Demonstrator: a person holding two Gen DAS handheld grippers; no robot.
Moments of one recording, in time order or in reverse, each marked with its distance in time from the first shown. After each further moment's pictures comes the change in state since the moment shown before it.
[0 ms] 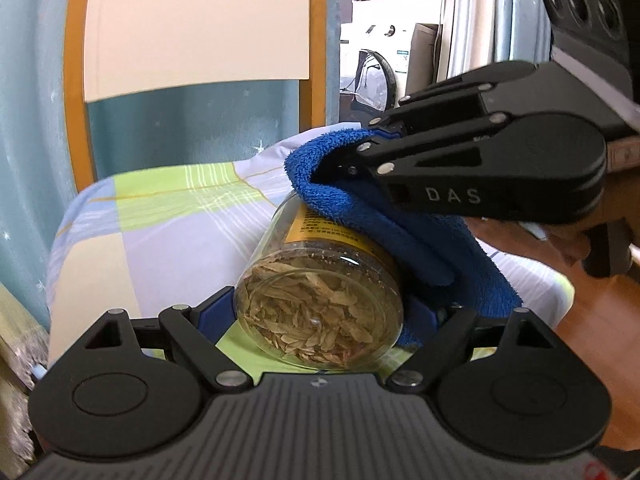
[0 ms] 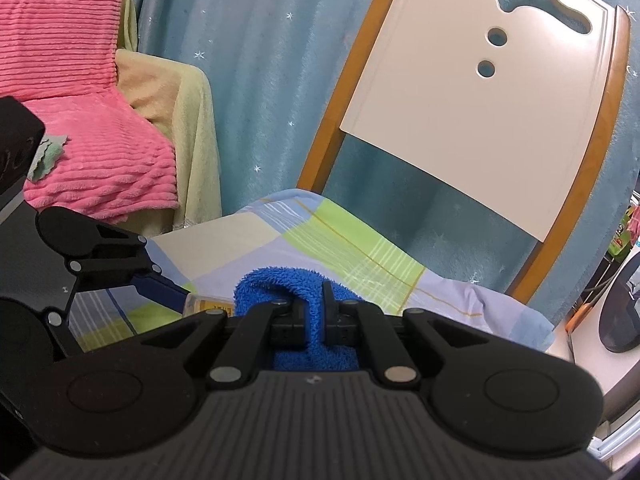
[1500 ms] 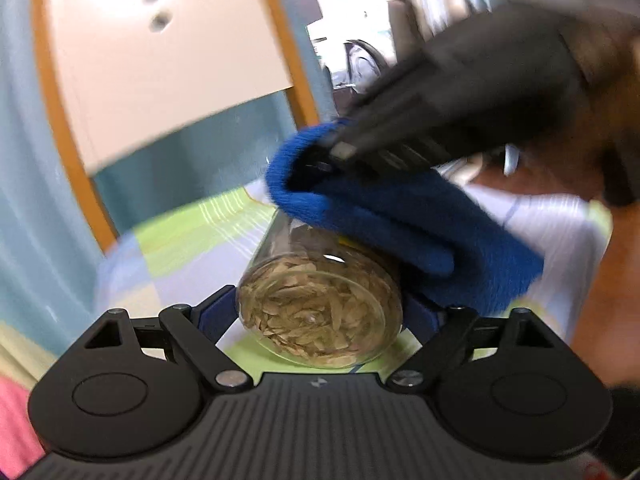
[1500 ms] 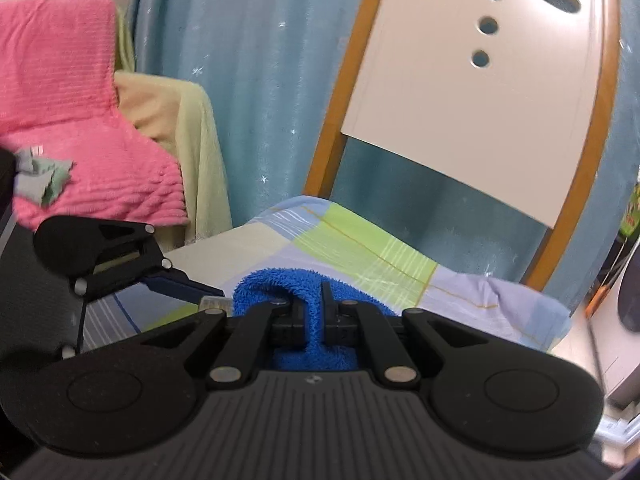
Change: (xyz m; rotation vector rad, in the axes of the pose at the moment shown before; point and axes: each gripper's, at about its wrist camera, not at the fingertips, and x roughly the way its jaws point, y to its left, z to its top) left arm 0.013 -0.008 0.012 0.129 0.000 0.065; right arm -0.001 -0.005 -0.001 0.044 -0.031 0.029
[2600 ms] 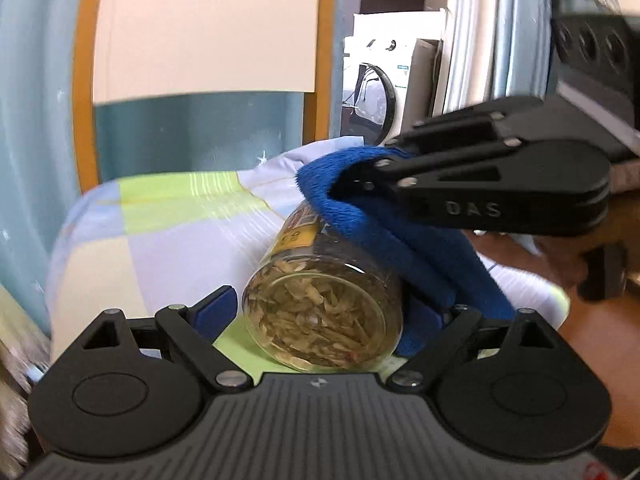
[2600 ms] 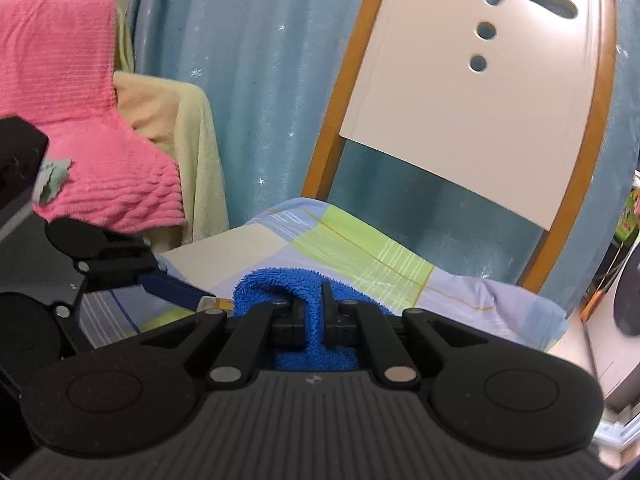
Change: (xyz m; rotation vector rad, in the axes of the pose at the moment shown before) left arm 0.014 0.033 0.003 -0.212 -0.033 -0.119; right arm -0.004 -0.001 -0.004 0.034 -0.013 -0.001
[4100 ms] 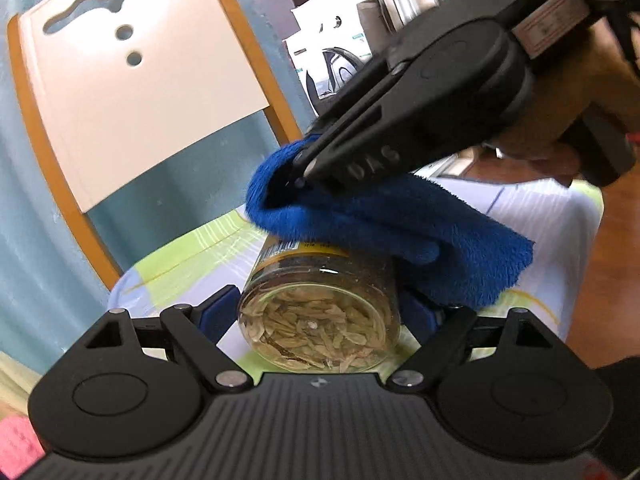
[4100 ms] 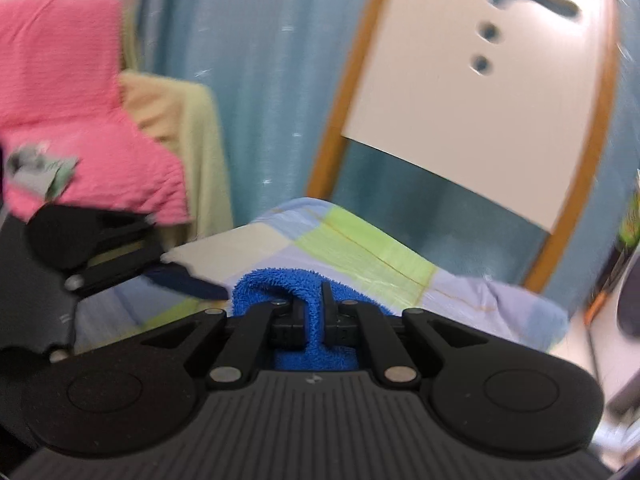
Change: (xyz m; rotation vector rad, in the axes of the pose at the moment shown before) left arm -0.026 -0.068 -0.019 0.404 0.003 0.153; right arm 0.005 -0.010 -0.003 -0.007 -0.005 0.017
